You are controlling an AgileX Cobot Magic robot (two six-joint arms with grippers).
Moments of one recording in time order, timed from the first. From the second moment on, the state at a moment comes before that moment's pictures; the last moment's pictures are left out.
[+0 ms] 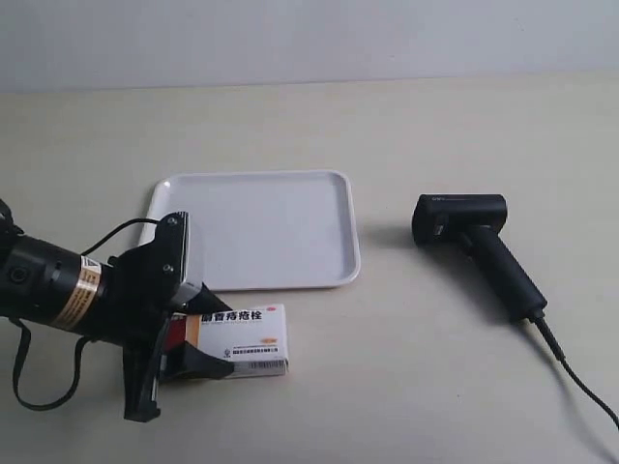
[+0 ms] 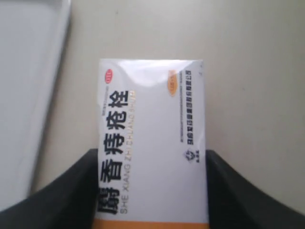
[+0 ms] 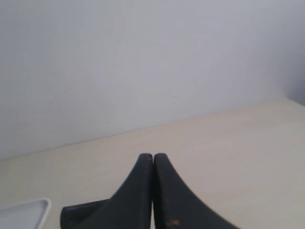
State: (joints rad) left arm -0.41 1.82 -0.58 1.55 -0.63 -0.55; right arm 0.10 0.01 -0.01 0.13 0.12 0.10
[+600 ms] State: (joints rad) left arm -0.22 1.78 -0.88 1.74 -0.87 -0.77; right arm 0.14 0.72 -0.22 0.26 0.05 0.06
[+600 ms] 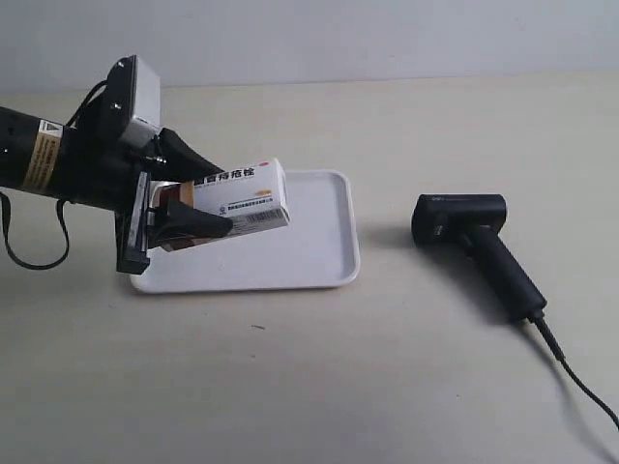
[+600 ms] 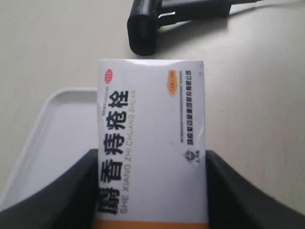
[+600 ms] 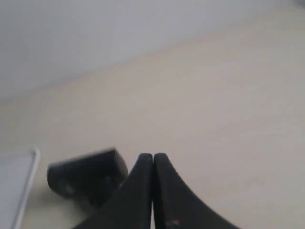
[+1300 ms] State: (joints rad) left arm -0.22 1.83 -0.91 1.75 -0.87 -0.77; right arm 0.34 1.76 -0.69 0.22 0.05 -0.15
